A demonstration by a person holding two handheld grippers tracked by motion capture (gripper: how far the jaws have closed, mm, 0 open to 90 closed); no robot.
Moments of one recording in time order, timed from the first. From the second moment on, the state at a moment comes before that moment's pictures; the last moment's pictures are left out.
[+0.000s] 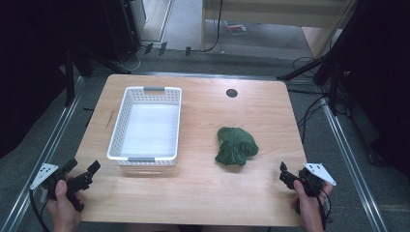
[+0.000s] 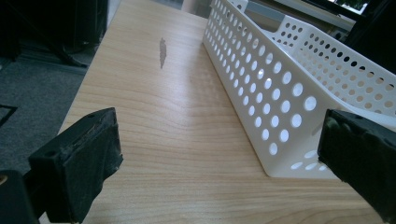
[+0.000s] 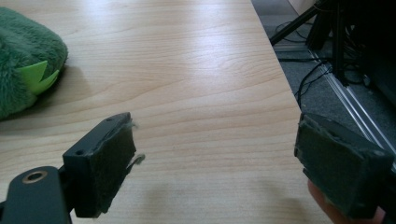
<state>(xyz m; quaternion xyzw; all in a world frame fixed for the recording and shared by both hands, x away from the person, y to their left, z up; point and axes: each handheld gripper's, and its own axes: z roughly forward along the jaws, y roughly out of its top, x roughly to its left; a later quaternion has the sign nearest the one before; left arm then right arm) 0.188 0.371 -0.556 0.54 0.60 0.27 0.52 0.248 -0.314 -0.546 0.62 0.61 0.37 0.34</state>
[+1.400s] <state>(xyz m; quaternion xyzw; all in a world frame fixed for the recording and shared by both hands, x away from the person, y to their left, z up) 0.181 0.351 -0.481 0.54 0.61 0.30 0.50 0.248 -0.312 -0.546 0.61 0.61 0.36 0.34</state>
